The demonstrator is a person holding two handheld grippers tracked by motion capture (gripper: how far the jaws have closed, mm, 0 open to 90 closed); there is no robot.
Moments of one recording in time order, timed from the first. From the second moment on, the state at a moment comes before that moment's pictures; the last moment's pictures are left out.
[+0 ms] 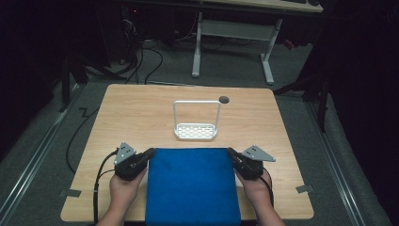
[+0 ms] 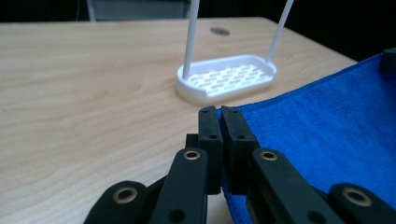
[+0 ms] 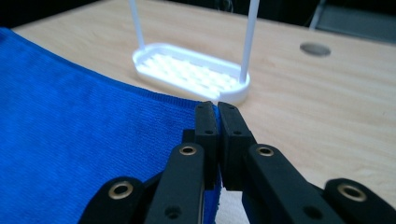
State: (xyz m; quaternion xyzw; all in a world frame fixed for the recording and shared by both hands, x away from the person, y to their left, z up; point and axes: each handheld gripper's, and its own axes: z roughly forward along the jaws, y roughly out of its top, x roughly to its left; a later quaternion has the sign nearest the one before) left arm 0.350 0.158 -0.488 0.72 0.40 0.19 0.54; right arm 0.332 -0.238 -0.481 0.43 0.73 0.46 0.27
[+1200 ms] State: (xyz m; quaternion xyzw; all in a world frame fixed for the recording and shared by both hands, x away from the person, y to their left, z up) left arm 0.320 0.161 -0.393 0.65 0.33 0.26 0.63; right arm 0.305 -0.236 -0.365 0.34 0.66 0.57 0.35
